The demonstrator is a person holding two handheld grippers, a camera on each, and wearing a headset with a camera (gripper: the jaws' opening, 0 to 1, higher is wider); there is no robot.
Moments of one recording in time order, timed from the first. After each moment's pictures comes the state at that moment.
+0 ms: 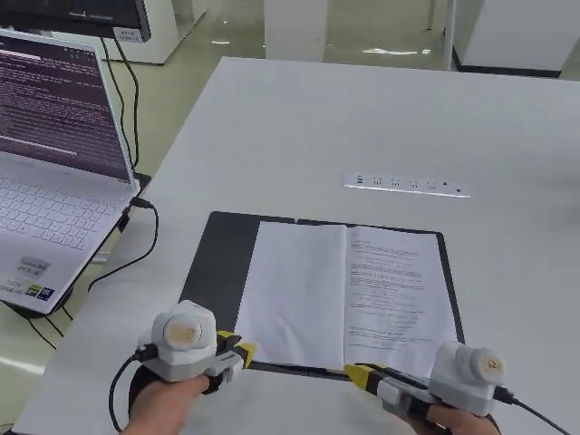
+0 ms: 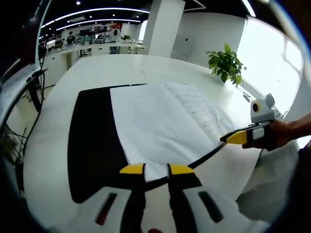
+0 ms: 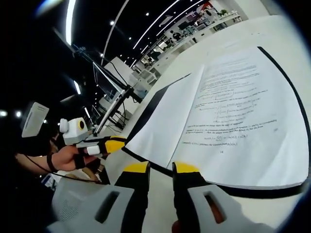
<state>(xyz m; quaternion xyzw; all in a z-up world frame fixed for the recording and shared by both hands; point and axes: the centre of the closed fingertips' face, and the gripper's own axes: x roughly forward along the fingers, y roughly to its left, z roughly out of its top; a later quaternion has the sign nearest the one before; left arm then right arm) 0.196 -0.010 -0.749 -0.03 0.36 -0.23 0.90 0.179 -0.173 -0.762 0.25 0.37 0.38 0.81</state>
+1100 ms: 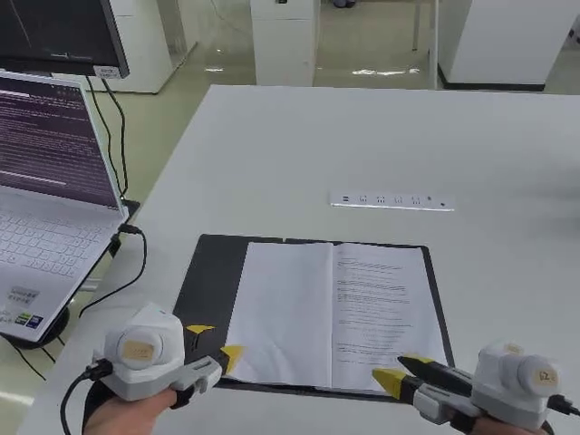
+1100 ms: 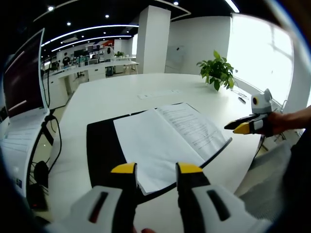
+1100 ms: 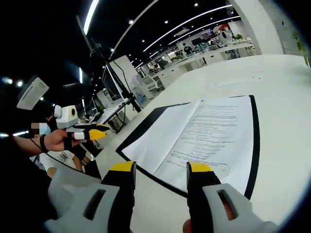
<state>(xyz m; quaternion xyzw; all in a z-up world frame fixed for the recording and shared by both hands) 0.191 -0.005 -0.666 0.02 0.30 -0.24 0.93 0.186 -0.241 -0.699 0.15 0.30 0.38 0.86</state>
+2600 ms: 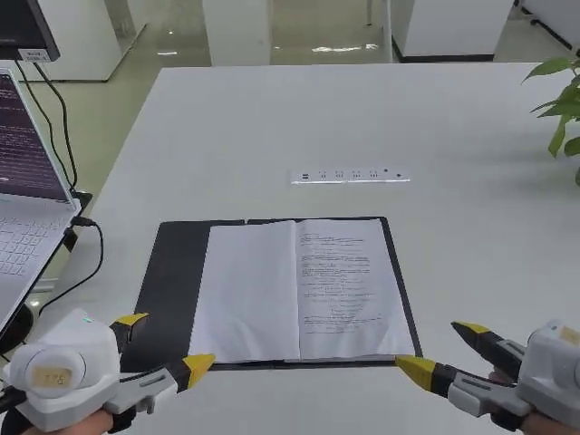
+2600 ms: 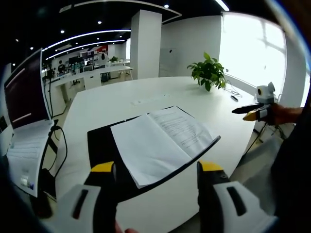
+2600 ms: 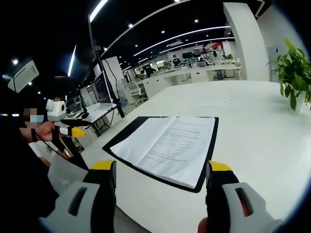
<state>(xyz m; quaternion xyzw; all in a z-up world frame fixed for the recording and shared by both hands) 0.158 -0.011 -0.633 0.04 0.28 -0.26 0.92 0.151 -0.319 -0.651 0.07 0.26 0.31 0.91</state>
